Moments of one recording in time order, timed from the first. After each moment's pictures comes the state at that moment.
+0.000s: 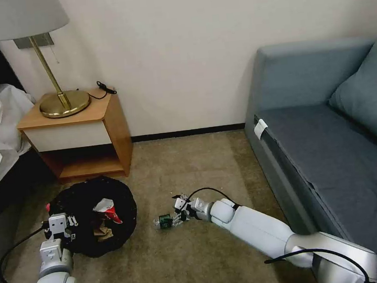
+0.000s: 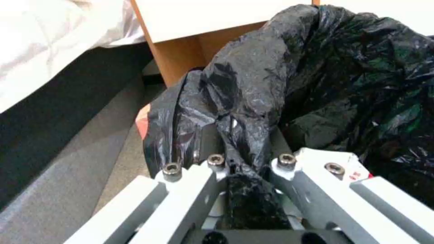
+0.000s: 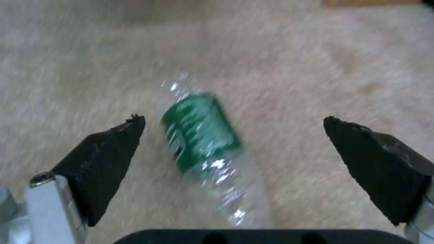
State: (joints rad) left arm 1.48 -1.33 -0.83 -1.88 -0.07 0.18 -0.08; right arm -0.46 1.38 -0.63 0.78 0.25 0.10 -0.41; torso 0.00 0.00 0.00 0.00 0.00
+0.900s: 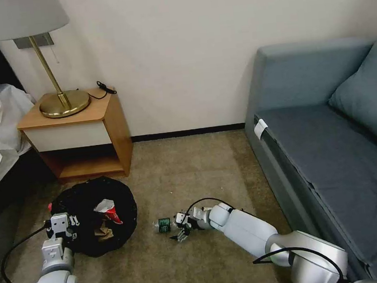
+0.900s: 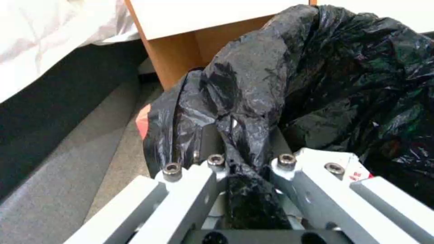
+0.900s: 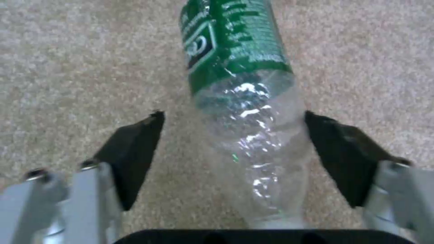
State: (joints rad) left arm 1.46 -1.32 -0.82 -1.85 -0.08 0.17 -0.07; right arm -0.45 1.51 -0.58 0.52 0.15 0.16 -0.56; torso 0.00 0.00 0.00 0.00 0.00
